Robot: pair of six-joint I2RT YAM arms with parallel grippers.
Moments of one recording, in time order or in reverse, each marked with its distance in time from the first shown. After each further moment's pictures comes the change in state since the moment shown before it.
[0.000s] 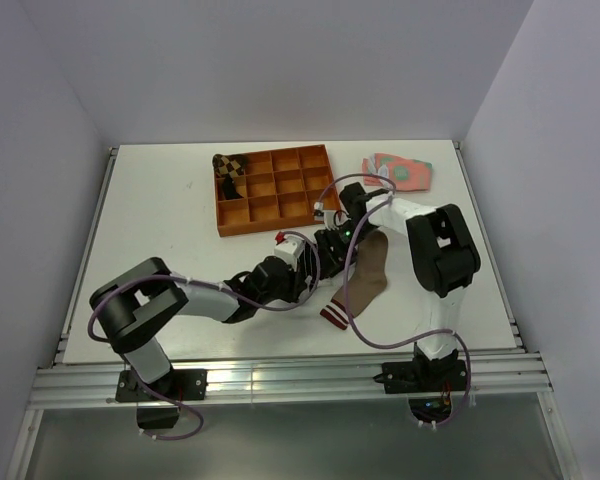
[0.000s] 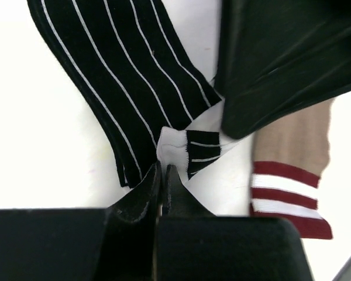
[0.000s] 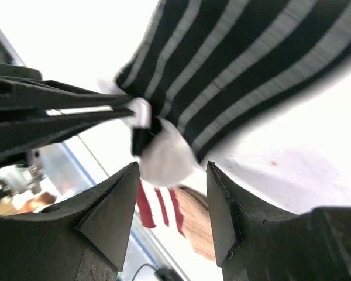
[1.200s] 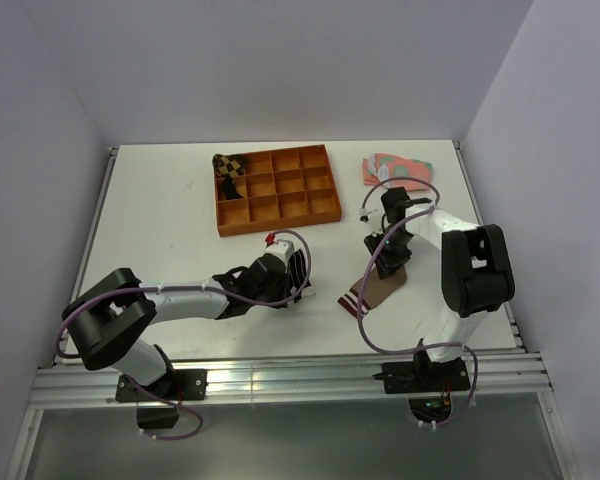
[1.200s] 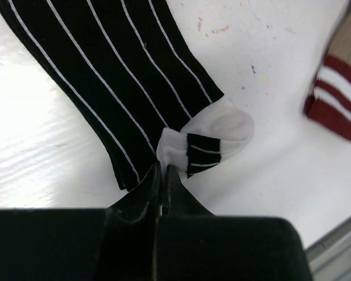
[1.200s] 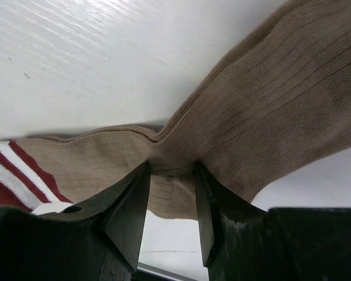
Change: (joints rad) left arm 0.006 -0.167 0.043 -0.456 -0.024 -0.113; right arm -0.193 -0.232 -0.214 0.022 0.582 -0.155
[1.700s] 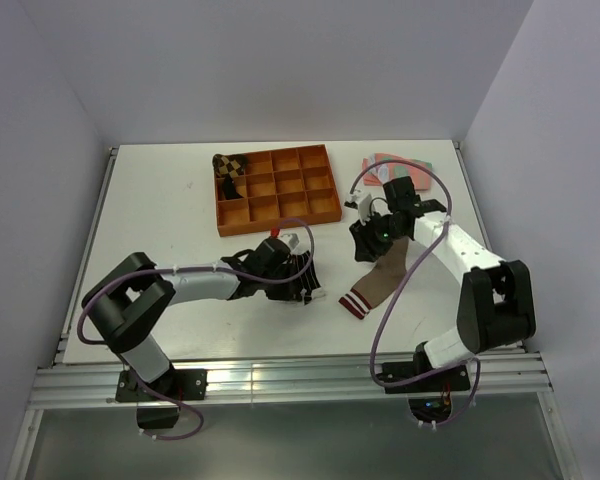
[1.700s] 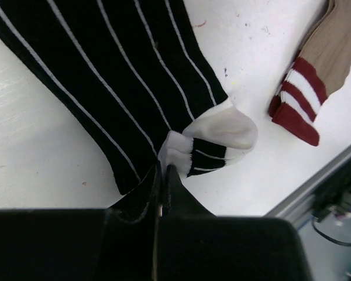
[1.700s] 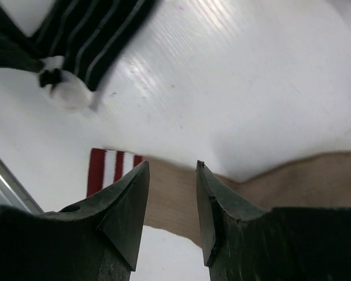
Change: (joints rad) left arm 0.079 0.127 0.148 -0.116 0.265 -0.111; right arm 0.039 -0.232 -0.010 0.082 -0.335 -0.198
